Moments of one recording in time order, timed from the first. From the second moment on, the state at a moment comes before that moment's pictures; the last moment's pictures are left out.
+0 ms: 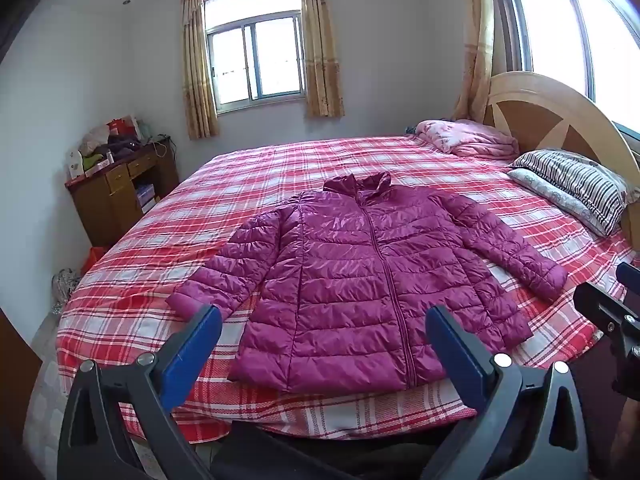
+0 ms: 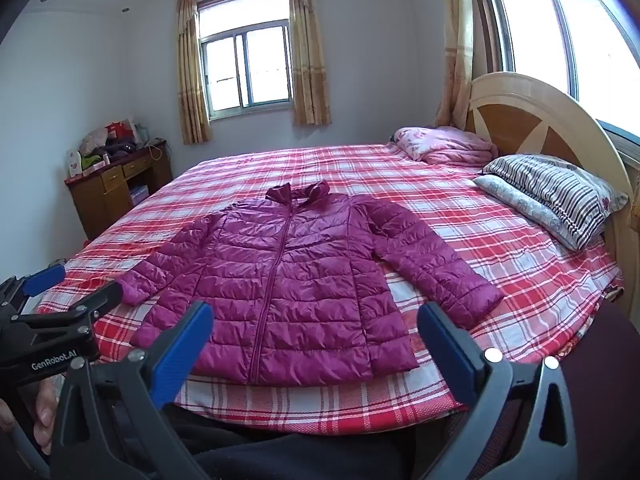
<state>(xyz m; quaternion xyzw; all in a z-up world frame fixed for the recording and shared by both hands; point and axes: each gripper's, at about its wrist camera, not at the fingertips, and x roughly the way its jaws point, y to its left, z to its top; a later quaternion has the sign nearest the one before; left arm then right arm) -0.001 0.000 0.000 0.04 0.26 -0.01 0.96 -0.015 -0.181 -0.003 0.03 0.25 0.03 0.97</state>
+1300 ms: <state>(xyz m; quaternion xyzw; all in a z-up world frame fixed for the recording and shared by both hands) 0.004 0.002 -0.002 0.03 0.27 -0.01 0.96 -0.009 -0.185 -0.012 0.04 0.26 0.03 0.96</state>
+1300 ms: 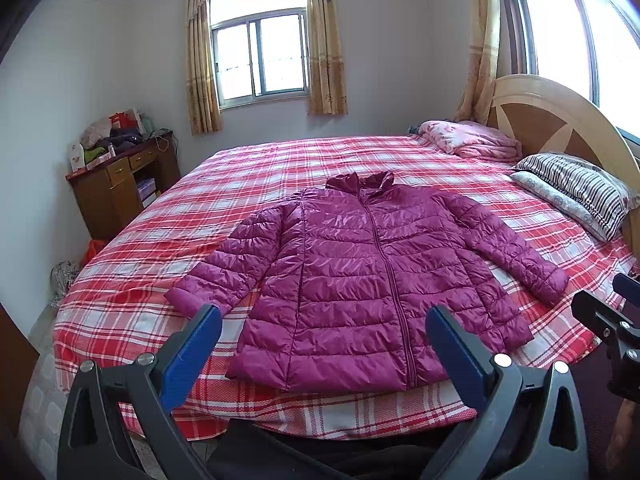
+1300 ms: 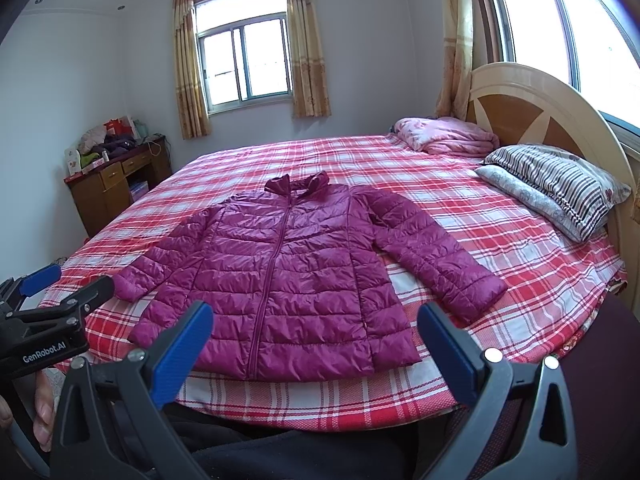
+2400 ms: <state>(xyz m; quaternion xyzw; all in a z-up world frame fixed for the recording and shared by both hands) 0.001 0.001 -0.001 0.03 0.27 -0.01 0.96 -0.007 -0.188 -0.014 0.04 0.27 0.03 0.96</state>
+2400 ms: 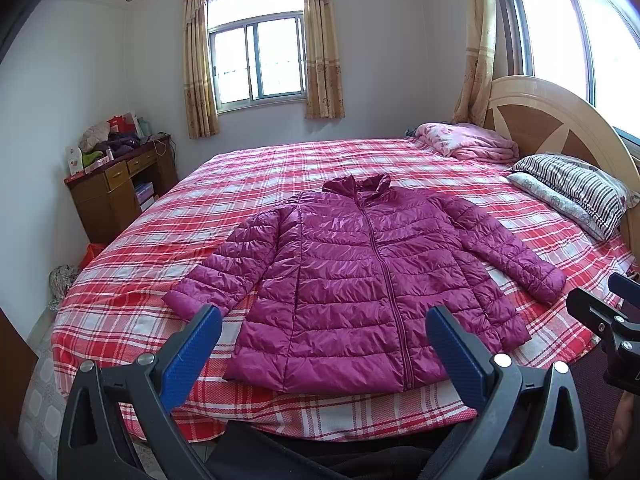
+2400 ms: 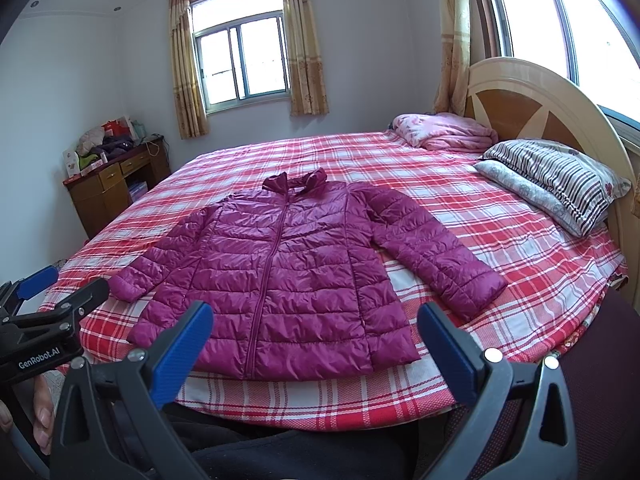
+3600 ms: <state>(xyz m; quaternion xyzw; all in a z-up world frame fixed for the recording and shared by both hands) 0.139 0.018 -0.062 0.03 0.29 0.04 0.96 0.081 -0.340 -0.109 0.21 0.37 -0.10 0.90</state>
